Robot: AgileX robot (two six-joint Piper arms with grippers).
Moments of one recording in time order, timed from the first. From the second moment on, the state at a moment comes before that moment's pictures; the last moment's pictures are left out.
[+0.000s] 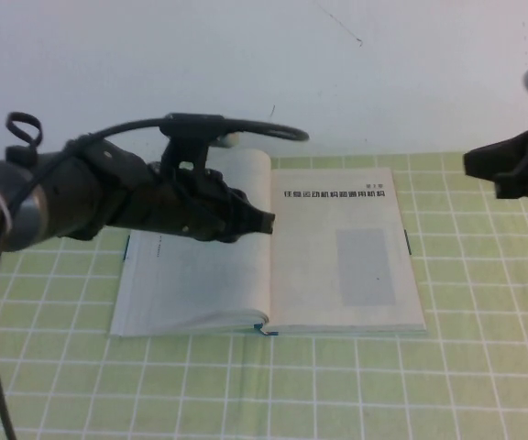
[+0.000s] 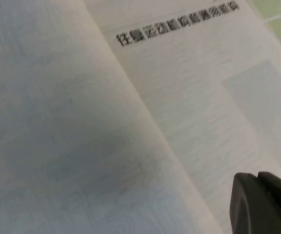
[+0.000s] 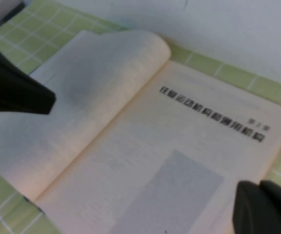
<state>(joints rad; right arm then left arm) 0.04 1.55 -1.03 1.18 0.66 -1.35 -0.35 1.81 -1.20 -1.08 0.44 0.90</state>
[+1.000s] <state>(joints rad) 0.16 2.13 -1.41 0.81 0.69 -0.86 -0.36 2.00 -1.22 -0.99 0.36 0.90</state>
